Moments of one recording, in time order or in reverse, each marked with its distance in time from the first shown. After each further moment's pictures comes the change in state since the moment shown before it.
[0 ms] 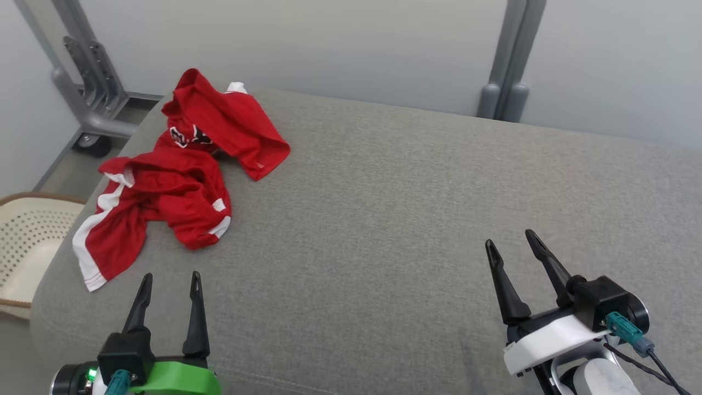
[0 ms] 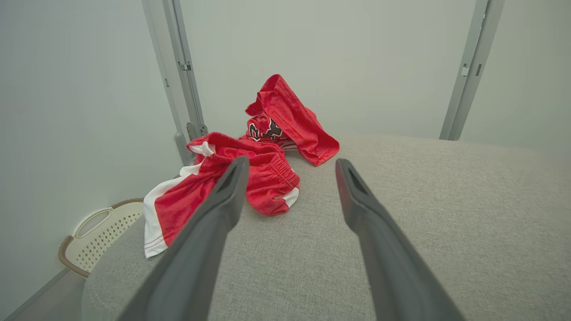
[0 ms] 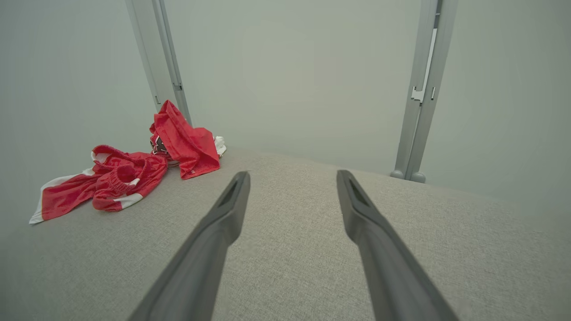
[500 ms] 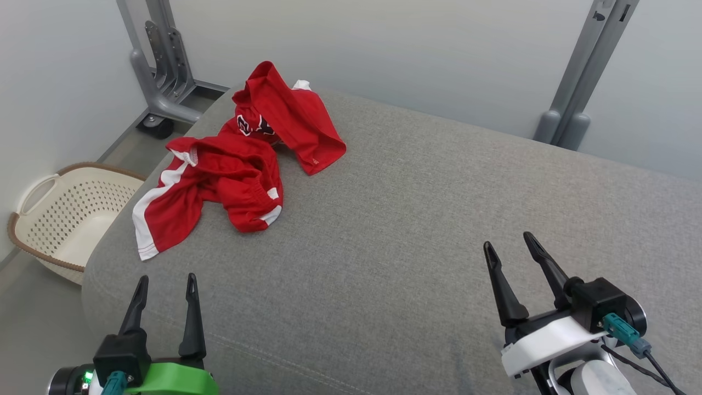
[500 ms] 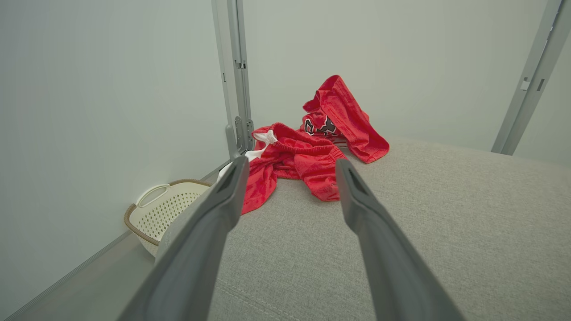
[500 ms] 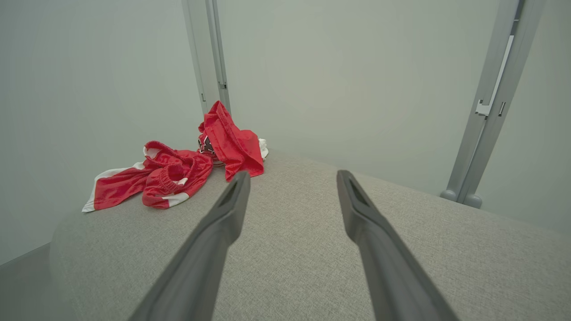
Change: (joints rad) left arm 0.004 0.000 0.006 0.005 -0.001 -0.007 0.000; right arm 0.002 0.006 0.004 0.008 0.003 -0.007 0.000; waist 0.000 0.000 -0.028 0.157
